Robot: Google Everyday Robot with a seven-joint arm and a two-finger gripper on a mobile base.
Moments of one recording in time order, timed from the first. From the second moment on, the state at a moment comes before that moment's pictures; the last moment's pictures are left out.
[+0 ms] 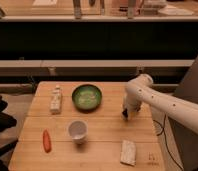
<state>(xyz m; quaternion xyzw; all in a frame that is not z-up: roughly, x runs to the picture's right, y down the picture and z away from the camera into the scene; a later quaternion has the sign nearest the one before) 0.192 0.146 0.839 -0.29 -0.07 -0.16 0.94</state>
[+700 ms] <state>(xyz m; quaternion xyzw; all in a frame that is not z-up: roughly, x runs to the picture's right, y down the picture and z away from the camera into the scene) 0.181 0.153 0.823 -0.29 -0.07 -0.17 0.94</state>
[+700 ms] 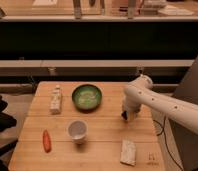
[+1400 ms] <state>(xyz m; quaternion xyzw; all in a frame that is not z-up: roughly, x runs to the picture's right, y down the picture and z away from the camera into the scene) 0.175 0.162 0.808 -0.29 -0.08 -0.17 0.94</state>
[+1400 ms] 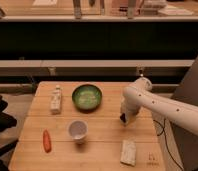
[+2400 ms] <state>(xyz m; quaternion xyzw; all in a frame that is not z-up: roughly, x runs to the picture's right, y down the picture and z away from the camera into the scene) 0.186 0.178 0.785 -0.29 -0.10 -0.17 0.94</state>
